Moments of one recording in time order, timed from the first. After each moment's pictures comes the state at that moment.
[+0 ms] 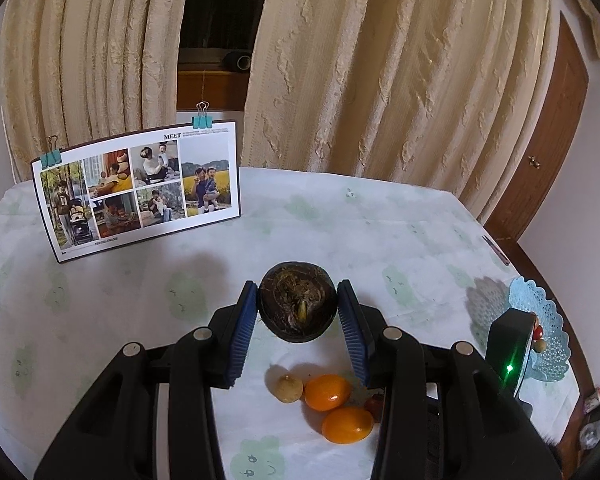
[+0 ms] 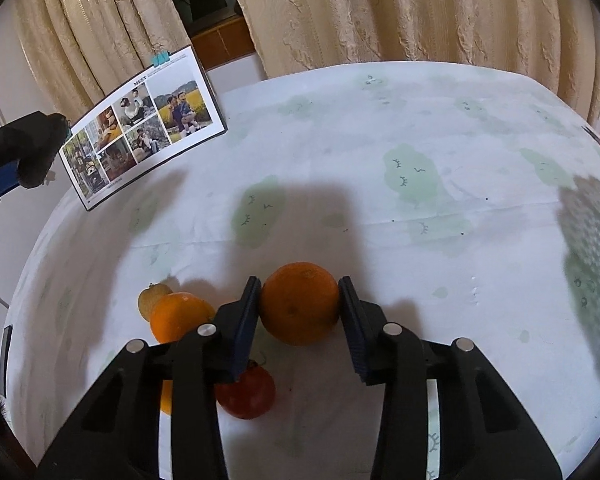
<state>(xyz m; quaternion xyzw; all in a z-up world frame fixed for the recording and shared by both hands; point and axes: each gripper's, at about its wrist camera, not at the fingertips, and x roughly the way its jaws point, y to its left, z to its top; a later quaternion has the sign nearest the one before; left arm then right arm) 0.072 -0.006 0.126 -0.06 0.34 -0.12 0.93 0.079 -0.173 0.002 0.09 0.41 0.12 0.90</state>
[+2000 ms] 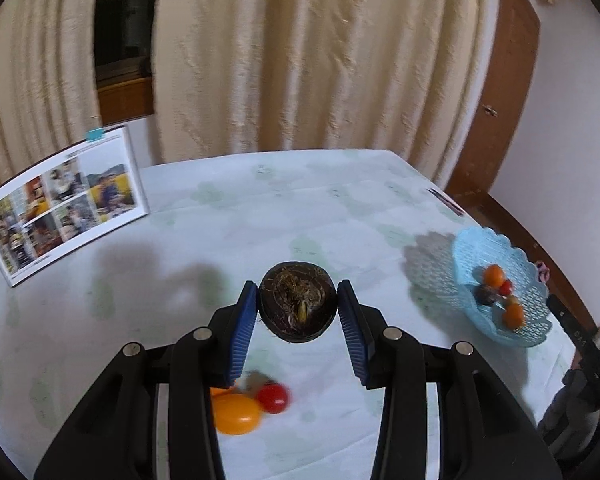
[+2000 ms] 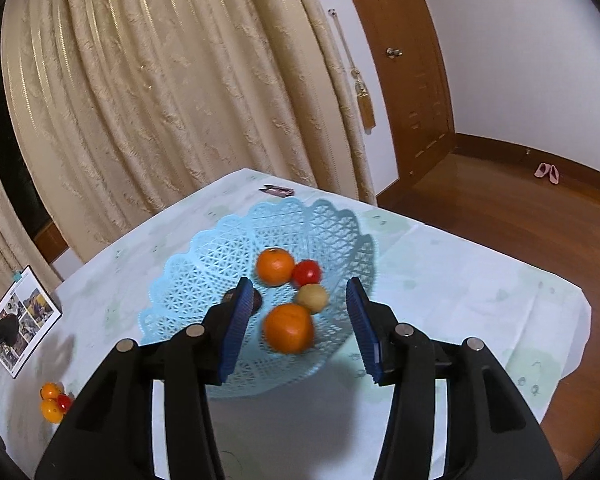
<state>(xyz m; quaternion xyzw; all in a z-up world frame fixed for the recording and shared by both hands) 0.050 -0.123 0.121 0.01 0.36 -0.20 0.91 -0.115 -0.451 0.048 0.23 0.22 -0.22 0.92</state>
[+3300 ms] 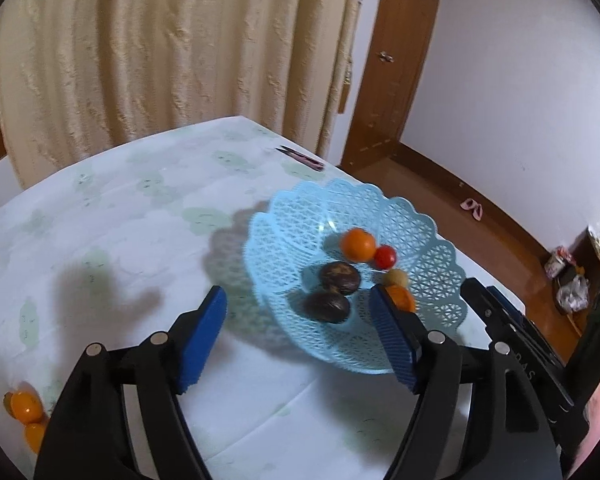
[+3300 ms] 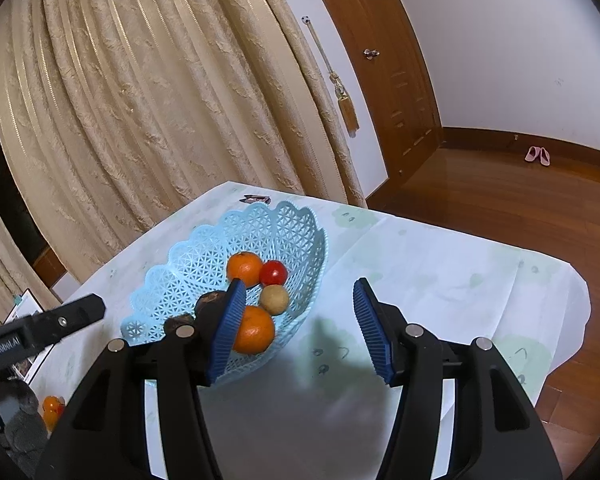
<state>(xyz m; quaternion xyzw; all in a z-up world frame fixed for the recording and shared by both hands) 0.022 -0.301 0.092 0.07 0.37 -0.36 0.86 -0.139 -0.465 0.034 0.26 0.20 -0.23 0.92</state>
